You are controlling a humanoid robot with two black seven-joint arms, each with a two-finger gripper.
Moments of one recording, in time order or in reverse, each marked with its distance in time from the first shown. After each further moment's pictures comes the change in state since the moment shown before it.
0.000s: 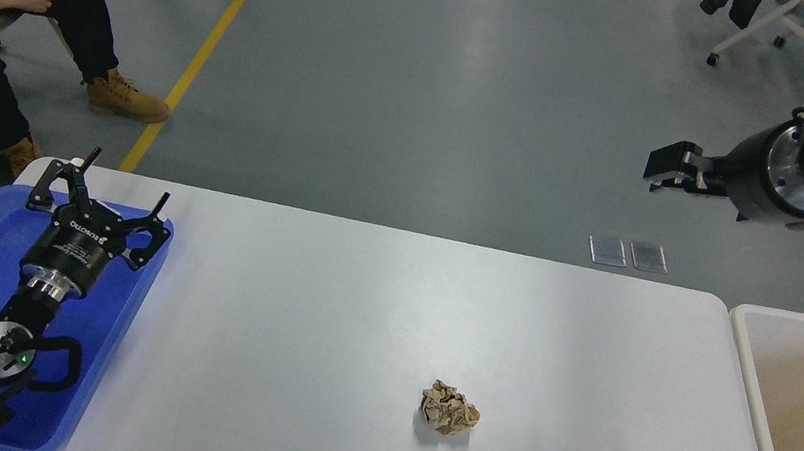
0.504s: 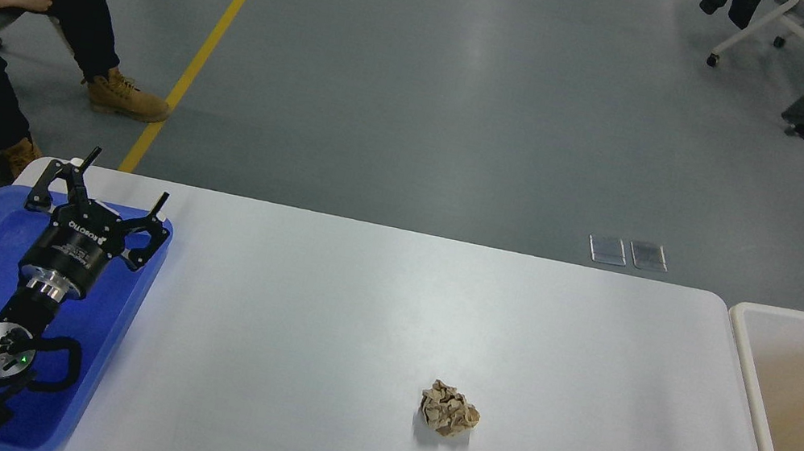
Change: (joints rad) left arm -0.001 0.000 0.000 0.000 0.000 0.000 0.000; right arm -0.287 -0.217 0.173 -0.261 -0.002 -0.290 -0.084
